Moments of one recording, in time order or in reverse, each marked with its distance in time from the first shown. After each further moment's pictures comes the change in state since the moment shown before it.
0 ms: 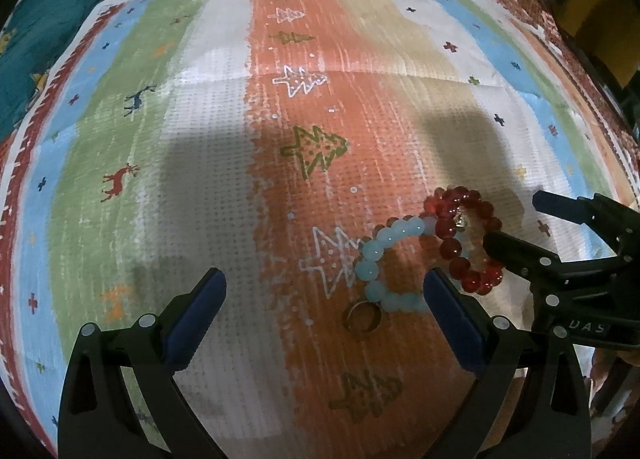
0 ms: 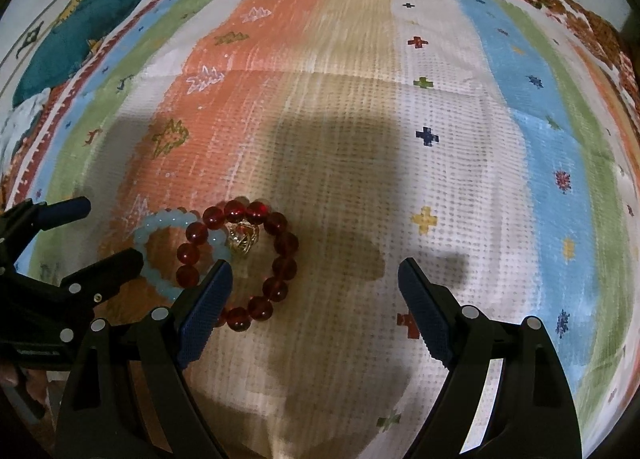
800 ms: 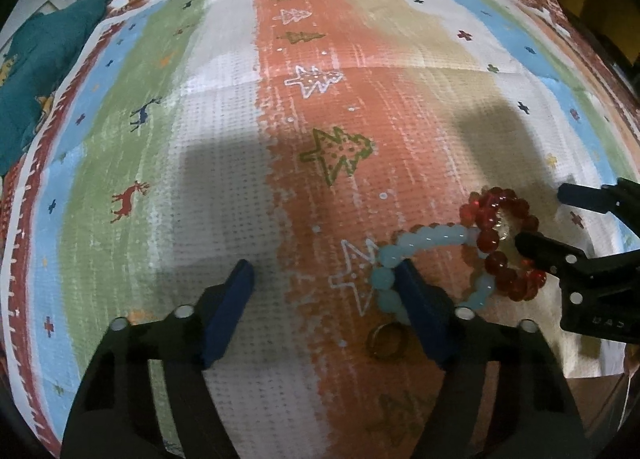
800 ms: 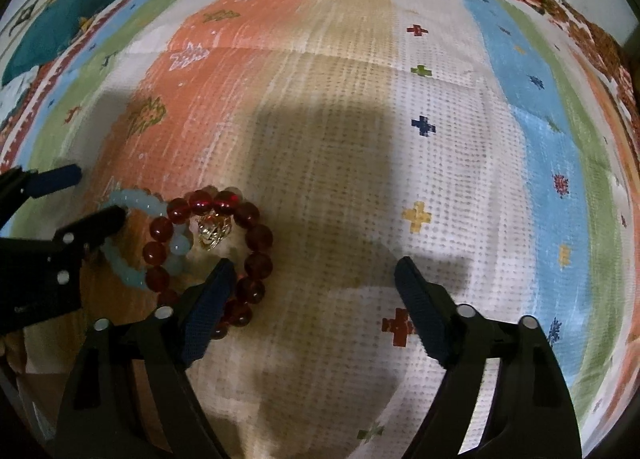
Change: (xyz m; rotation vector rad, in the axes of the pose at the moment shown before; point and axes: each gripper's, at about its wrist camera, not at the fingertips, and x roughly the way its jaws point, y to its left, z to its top) left arm 0.011 0.002 0.003 0.067 -0.016 0.080; right arm 0.012 0.002 -0.003 -0.065 0.029 -0.052
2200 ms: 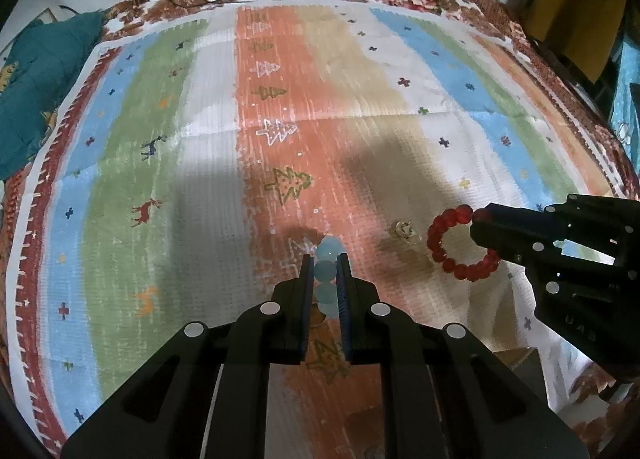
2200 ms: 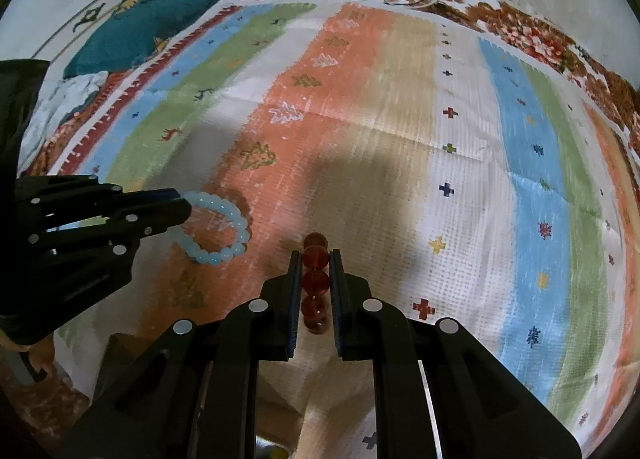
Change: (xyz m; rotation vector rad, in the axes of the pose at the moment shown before) left arm -0.079 -0.015 -0.007 -0.010 -0.094 -0.110; right arm -0.092 0.028 -0.014 -0.088 -0.169 0.107
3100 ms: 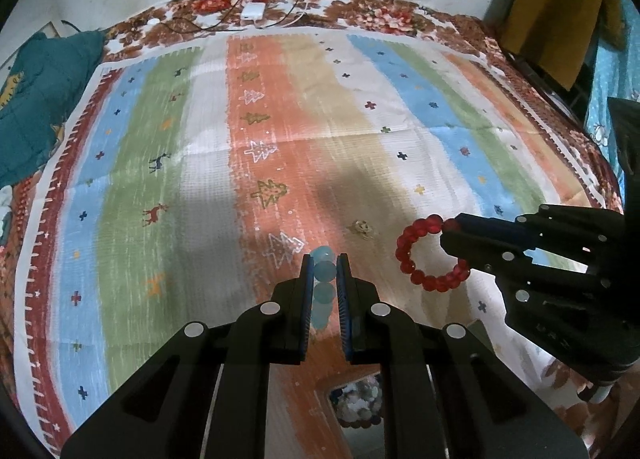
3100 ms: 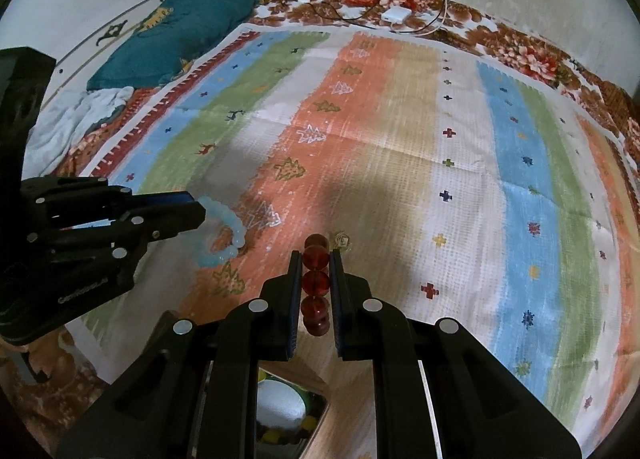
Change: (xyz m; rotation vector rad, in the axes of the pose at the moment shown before) left arm -0.054 -0.018 -0.017 0.017 -0.077 -0.043; right arm -0.045 0.015 -0.019 0.001 -0.075 0.032
